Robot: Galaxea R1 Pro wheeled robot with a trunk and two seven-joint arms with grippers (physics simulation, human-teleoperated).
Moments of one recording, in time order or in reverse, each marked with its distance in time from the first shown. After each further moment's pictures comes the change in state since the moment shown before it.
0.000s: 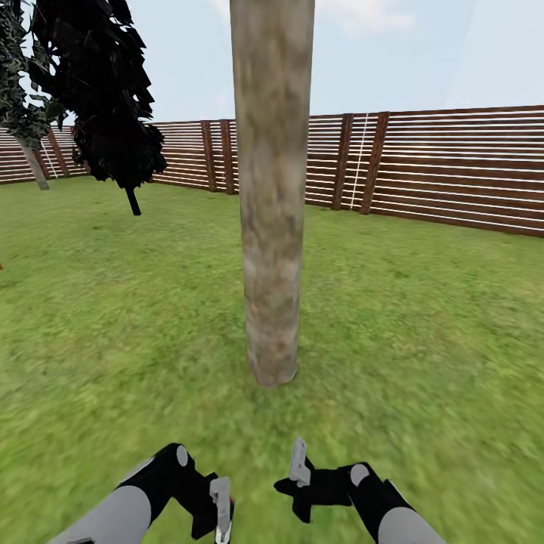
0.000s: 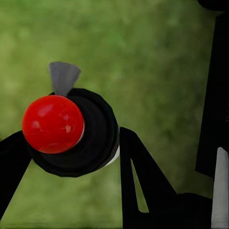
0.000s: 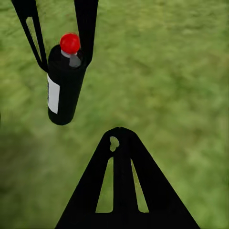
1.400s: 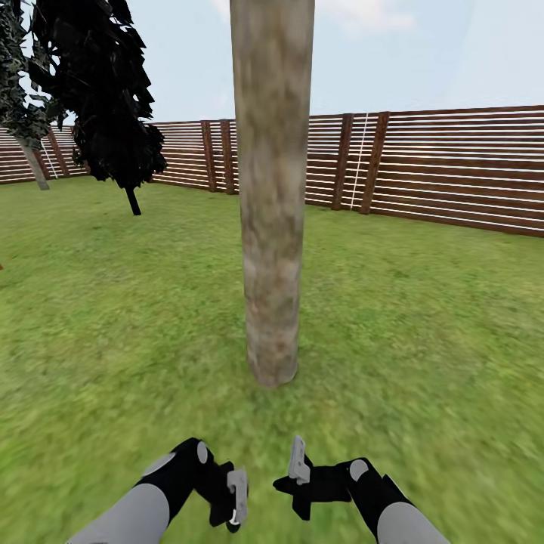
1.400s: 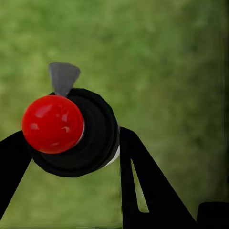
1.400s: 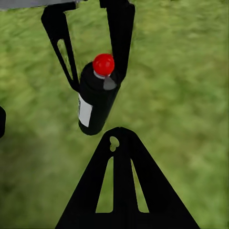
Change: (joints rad) left arm 0.002 -0.066 -0.109 -0.041 0.002 0.045 0.107; right arm -0.014 0.000 0.000 0.000 0.000 -0.002 0.035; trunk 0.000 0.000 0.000
